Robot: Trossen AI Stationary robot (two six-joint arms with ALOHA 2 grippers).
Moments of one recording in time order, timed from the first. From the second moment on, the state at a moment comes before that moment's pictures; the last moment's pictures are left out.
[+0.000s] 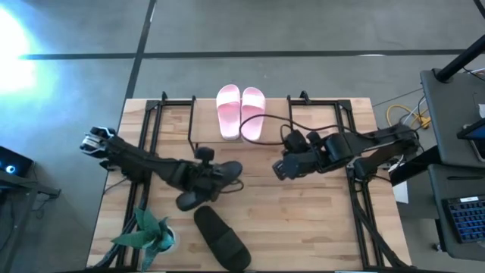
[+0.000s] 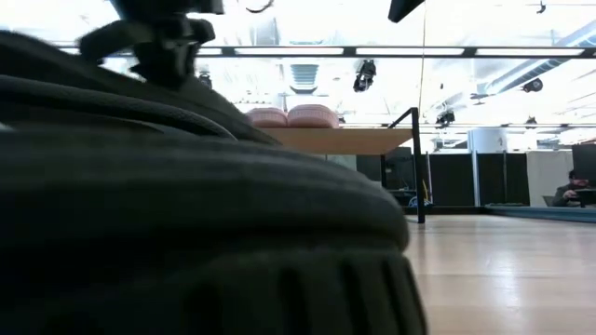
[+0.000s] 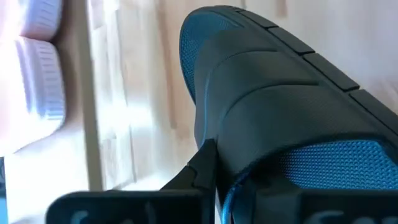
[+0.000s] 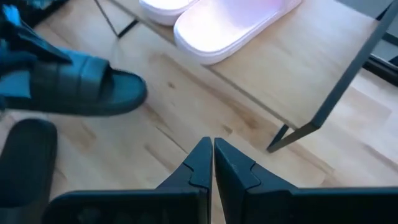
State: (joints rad) left arm -0.33 1.51 1.20 -0.95 -0.59 -0.07; right arm 0.28 1.54 1.66 -1.29 0.57 1.04
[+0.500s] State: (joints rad) left arm -0.20 1.91 1.47 -1.22 -0.66 -0.28; right arm 0.28 1.53 1.63 -1.33 0.58 1.16
